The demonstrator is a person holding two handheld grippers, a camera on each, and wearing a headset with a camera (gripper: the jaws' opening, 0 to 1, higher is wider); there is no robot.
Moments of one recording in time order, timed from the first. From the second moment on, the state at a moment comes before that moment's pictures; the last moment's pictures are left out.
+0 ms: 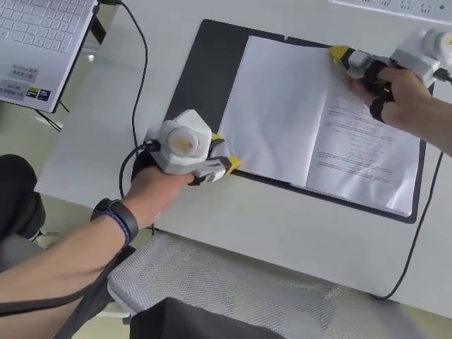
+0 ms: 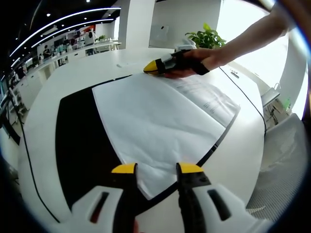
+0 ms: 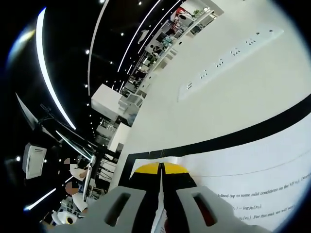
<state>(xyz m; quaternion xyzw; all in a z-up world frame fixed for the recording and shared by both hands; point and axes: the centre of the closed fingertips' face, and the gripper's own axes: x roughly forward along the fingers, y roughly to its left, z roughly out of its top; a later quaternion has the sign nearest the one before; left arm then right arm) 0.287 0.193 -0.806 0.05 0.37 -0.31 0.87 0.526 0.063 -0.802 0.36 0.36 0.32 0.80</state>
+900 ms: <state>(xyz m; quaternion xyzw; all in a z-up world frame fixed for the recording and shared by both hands) 0.287 0.194 -0.806 0.05 0.37 -0.31 0.87 0.420 0.070 -0.806 0.33 0.37 0.39 0.78</state>
